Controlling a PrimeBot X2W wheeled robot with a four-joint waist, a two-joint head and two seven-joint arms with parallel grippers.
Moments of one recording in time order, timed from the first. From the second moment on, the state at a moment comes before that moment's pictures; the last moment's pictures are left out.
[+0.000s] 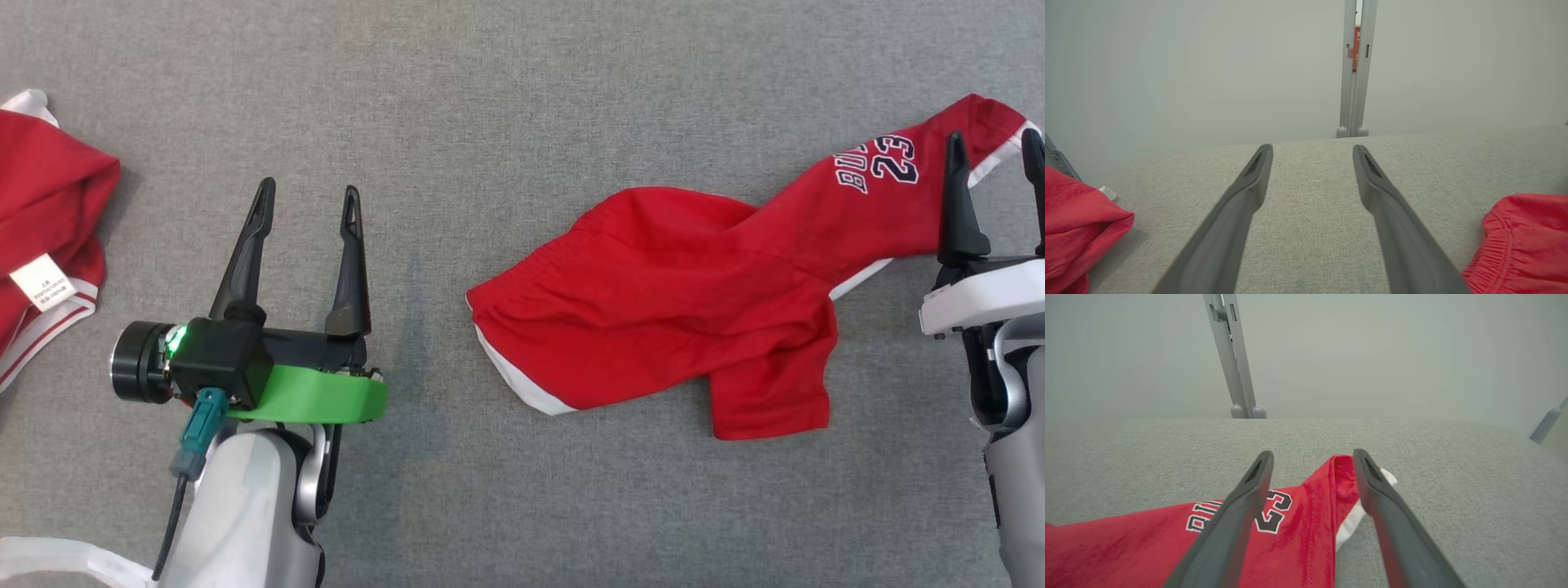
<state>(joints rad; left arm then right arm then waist) -0.32 0.06 -0.19 0.08 -0.13 0.00 -0.26 -0.42 -0.26 -0.13 0.30 0.21 0.13 -0.21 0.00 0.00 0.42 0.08</state>
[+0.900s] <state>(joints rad) -0.17 0.08 -0.13 0.16 -0.17 0.00 -0.26 -0.01 -0.11 -0.01 -0.12 0.16 0.13 -0.16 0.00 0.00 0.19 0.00</state>
